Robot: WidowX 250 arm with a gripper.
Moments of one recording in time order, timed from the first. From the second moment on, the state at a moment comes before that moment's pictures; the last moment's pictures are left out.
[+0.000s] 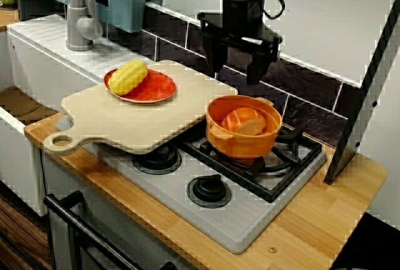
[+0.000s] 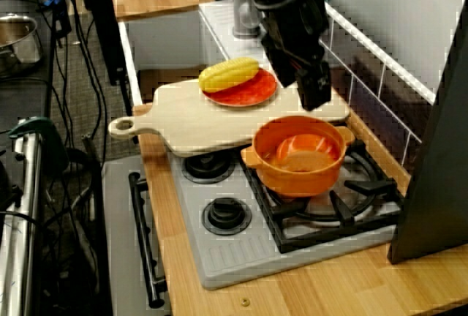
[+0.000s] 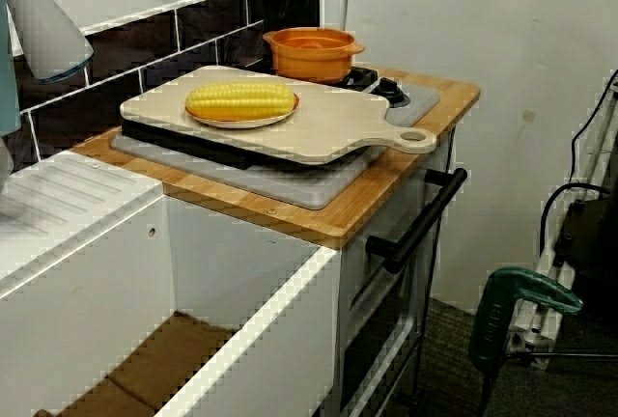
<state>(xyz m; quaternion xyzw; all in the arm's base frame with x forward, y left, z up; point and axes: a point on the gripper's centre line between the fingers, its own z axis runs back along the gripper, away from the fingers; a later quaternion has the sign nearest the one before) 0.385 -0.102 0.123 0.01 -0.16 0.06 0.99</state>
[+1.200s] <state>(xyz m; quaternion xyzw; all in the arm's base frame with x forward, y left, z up) 0.386 -0.139 0.102 0.04 -0.13 -0.03 0.99</state>
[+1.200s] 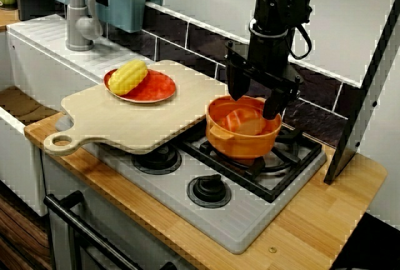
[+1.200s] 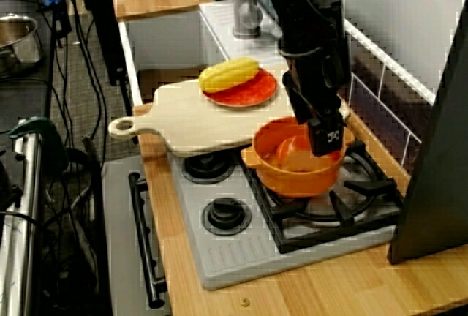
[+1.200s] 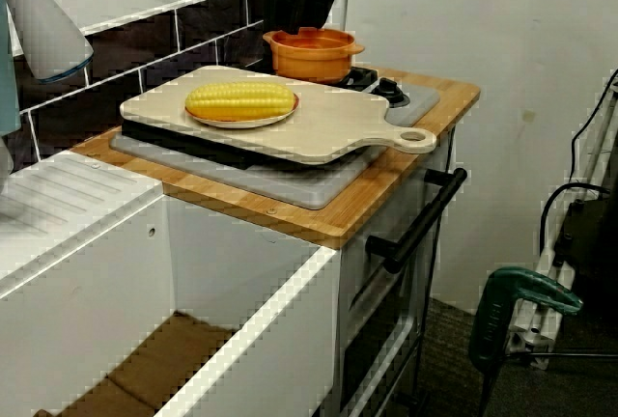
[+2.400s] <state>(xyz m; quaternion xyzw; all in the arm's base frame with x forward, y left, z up) 0.381 -0.154 0.113 0.01 -0.11 -0.06 0.99</state>
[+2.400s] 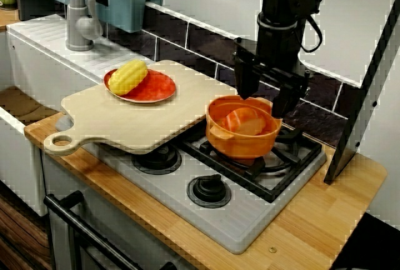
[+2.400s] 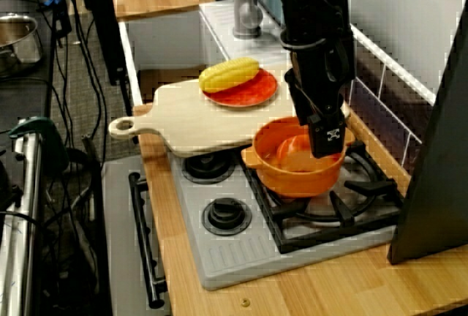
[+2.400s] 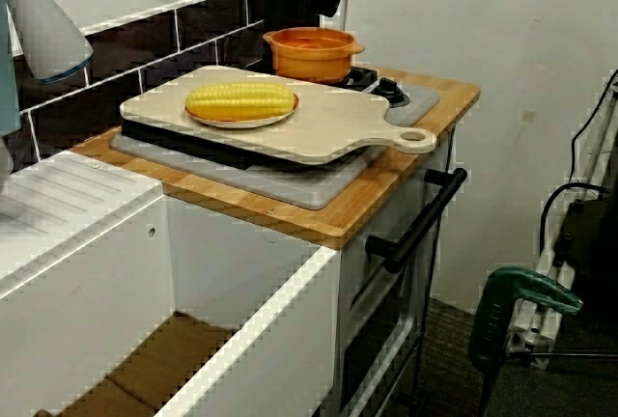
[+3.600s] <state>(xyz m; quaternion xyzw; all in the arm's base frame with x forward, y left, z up) 0.370 -0.183 0.096 0.03 -0.11 -0.09 0.99</state>
